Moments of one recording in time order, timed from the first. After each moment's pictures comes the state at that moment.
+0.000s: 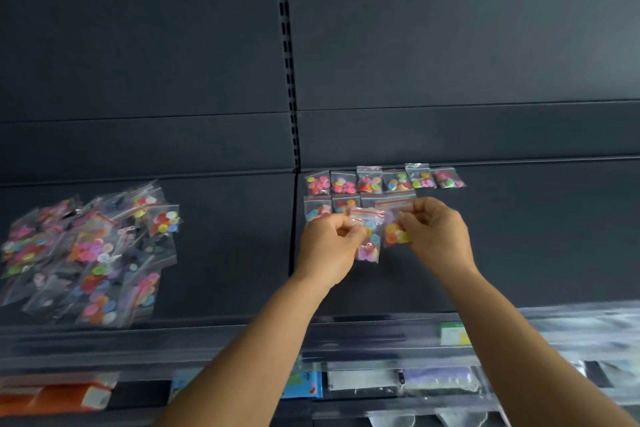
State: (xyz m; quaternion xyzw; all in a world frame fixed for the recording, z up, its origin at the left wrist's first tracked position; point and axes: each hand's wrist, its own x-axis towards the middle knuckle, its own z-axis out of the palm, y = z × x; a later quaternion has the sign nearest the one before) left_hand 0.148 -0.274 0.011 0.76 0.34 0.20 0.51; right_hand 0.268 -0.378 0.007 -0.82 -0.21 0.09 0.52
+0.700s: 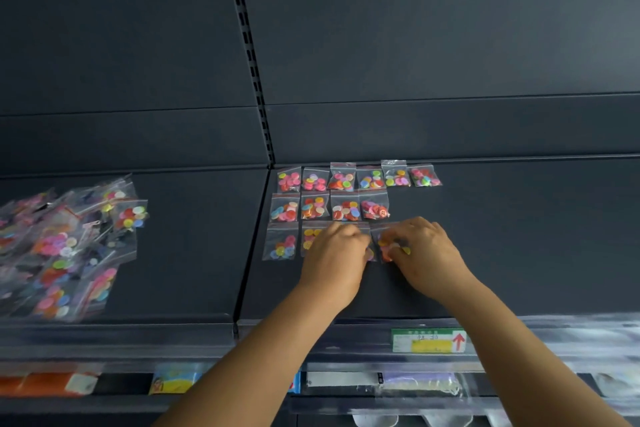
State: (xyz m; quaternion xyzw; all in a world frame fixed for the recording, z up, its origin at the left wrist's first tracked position) left_hand 0.201 -0.319 -0.017 0.96 0.20 0.14 0.13; right_hand 0.313 -0.428 -0.009 -0.87 -0.43 0.09 0.22
